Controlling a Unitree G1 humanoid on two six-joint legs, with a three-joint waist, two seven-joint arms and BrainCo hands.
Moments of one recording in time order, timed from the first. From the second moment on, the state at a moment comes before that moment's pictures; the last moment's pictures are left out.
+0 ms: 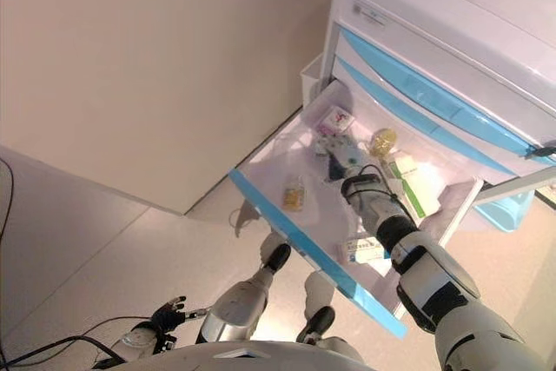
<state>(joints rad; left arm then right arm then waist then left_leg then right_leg) 0.01 0.33 -0.24 1.13 -0.12 -0.08 -0.01 -0.68 -0.41 0.64 0.86 -0.73 0.01 -0.39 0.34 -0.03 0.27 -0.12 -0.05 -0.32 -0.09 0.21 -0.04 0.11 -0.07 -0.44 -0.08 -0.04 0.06</state>
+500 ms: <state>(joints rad) 0.00 0.33 -0.28 1.09 -0.13 -0.11 -0.01 -0.72 -0.45 0.57 0.97 -0.59 0.09 -0.37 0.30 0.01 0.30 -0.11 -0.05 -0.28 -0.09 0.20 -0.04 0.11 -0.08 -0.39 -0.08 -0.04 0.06</state>
